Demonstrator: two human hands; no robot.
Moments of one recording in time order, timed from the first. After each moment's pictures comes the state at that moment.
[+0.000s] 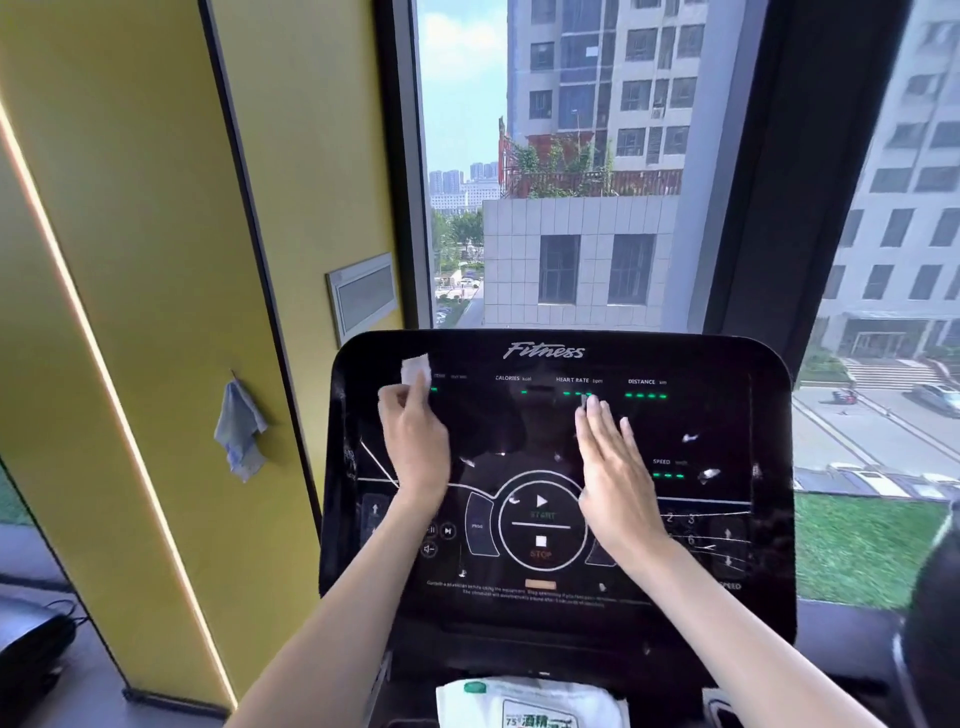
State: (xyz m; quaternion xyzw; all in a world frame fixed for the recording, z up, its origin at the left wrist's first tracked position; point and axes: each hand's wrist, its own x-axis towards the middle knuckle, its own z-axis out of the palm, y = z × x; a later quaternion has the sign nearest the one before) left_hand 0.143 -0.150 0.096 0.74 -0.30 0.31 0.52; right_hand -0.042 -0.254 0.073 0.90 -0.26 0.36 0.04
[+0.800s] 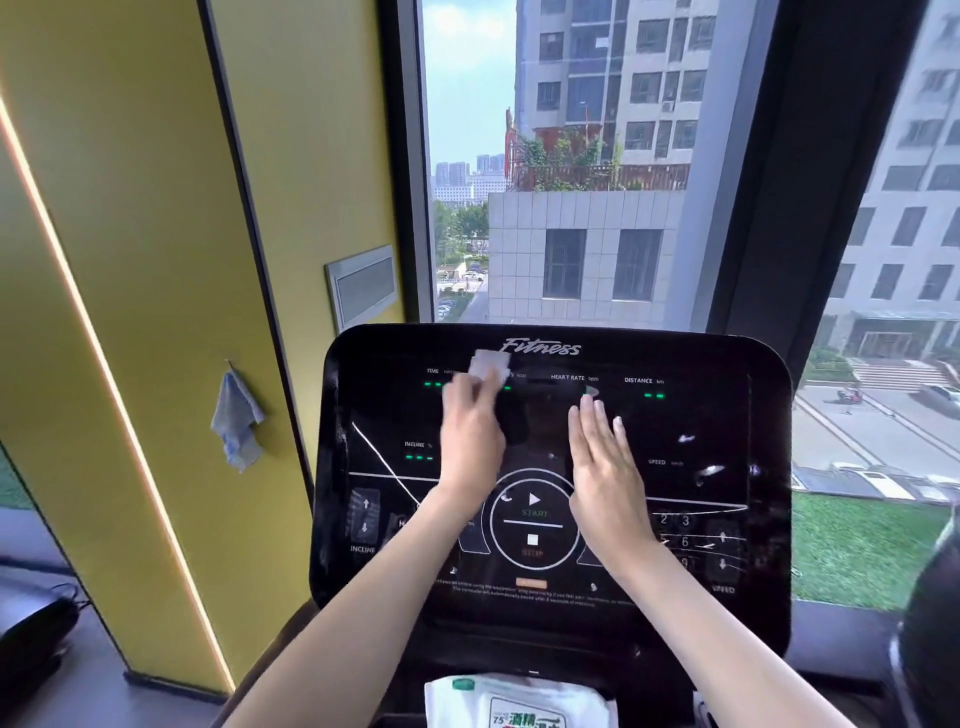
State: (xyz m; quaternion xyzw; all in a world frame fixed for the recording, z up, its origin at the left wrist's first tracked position) left_hand 0.102 -0.187 0.097 0.72 -0.43 0.33 0.44; right_hand -0.039 -0.258 0.068 0.89 -0.25 0.37 0.07
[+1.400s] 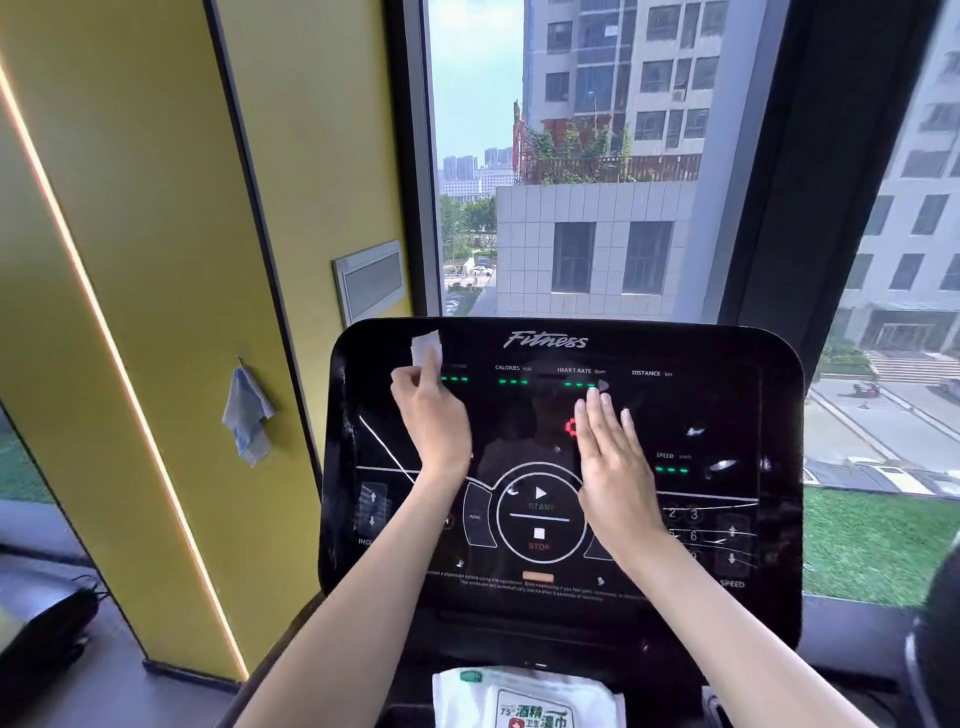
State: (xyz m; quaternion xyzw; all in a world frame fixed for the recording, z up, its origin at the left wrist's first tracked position) left_hand 0.129 -0.176 0.106 0.73 -0.25 0.28 0.57; right_hand -0.042 -0.262 0.066 0.90 -0.23 0.36 0.06
